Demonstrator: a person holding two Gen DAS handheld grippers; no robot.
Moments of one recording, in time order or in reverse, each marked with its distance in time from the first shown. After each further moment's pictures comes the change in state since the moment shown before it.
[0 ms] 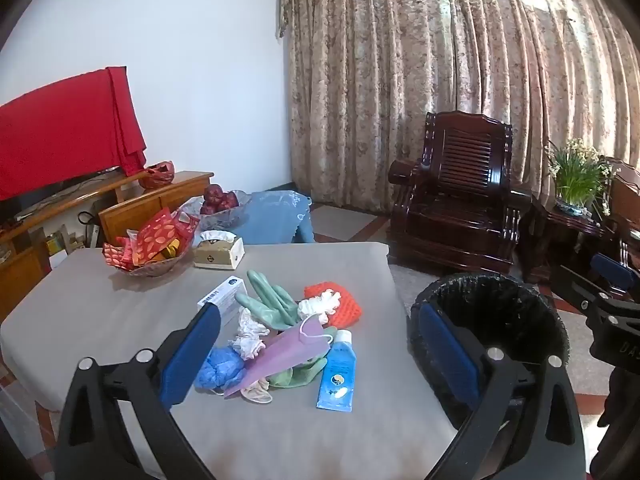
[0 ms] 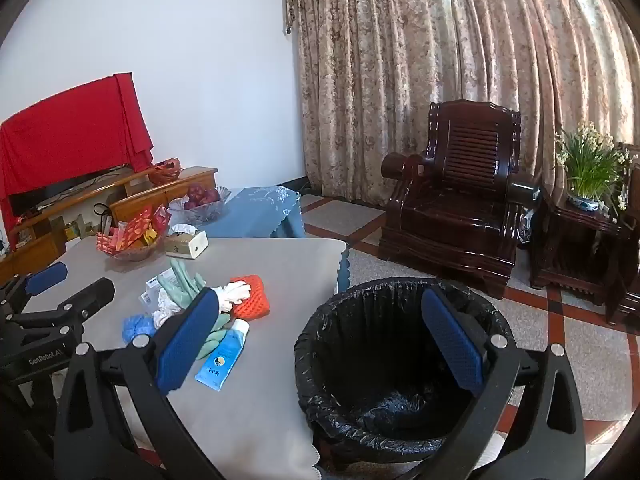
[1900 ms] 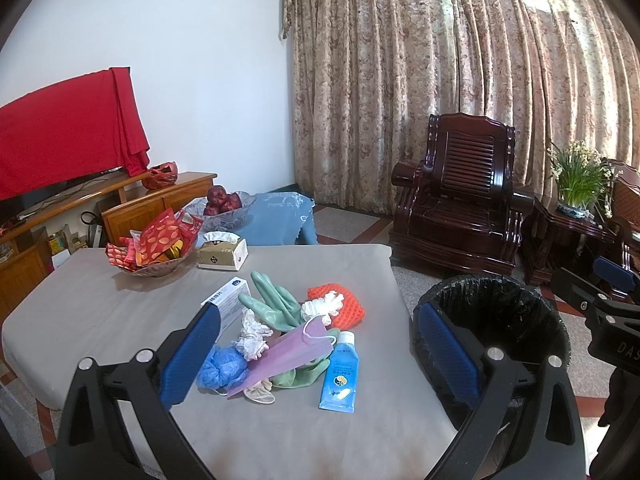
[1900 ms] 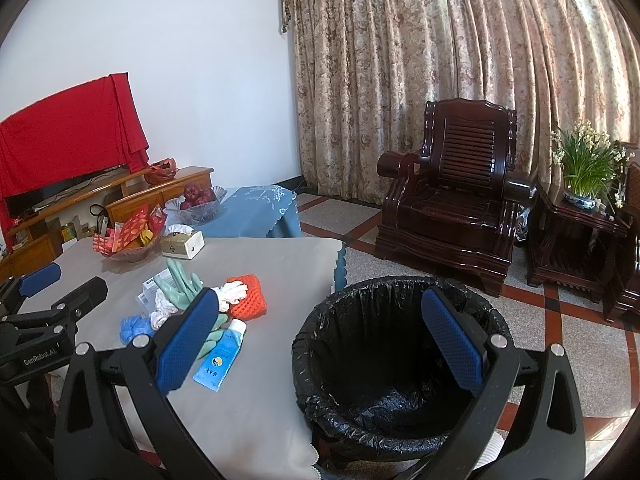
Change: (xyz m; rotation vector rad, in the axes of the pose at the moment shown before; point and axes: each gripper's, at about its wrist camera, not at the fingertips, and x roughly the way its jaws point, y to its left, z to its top) left arm 0.001 0.001 0.000 -0.001 0.001 0.001; right arm 0.000 -0.001 0.001 0.005 0.002 -0.002
